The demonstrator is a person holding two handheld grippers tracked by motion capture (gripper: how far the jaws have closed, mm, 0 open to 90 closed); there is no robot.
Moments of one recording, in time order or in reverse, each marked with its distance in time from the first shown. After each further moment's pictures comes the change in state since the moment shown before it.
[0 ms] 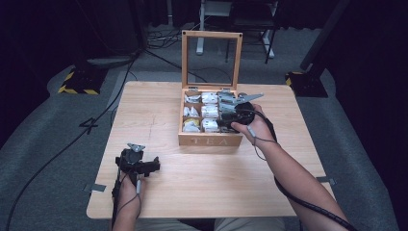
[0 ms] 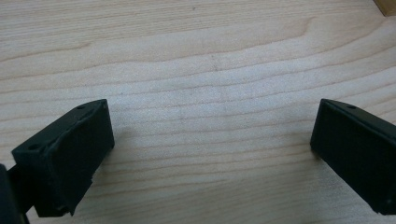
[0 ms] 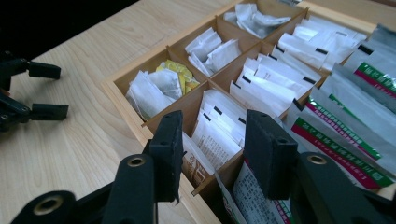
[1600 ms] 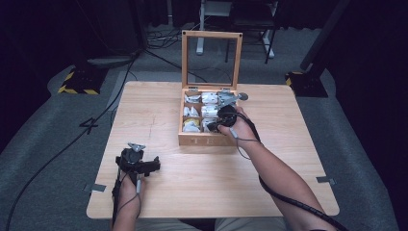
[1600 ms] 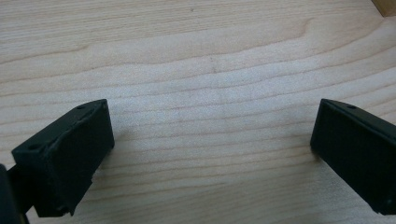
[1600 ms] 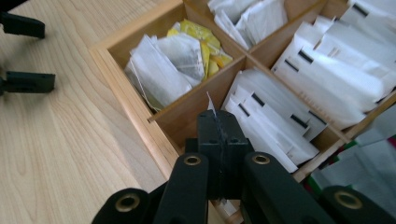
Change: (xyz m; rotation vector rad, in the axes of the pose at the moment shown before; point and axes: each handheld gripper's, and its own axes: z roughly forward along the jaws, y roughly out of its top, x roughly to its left) left arm 0.001 0.001 0.001 0.002 -0.004 0.011; right arm 0.016 0.008 0.046 0.159 0.026 -0.041
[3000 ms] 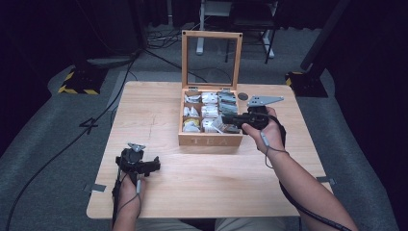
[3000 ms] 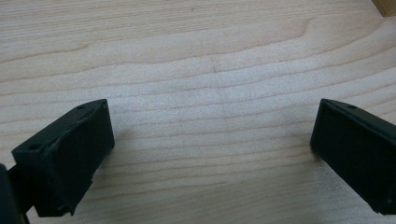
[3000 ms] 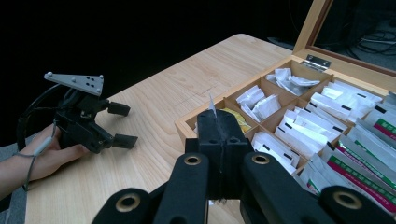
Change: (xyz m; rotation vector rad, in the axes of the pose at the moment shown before) left arm 0.000 0.000 0.000 -0.001 0.002 -0.003; right arm 0.023 -0.021 -0.106 -0.373 0.076 -0.001
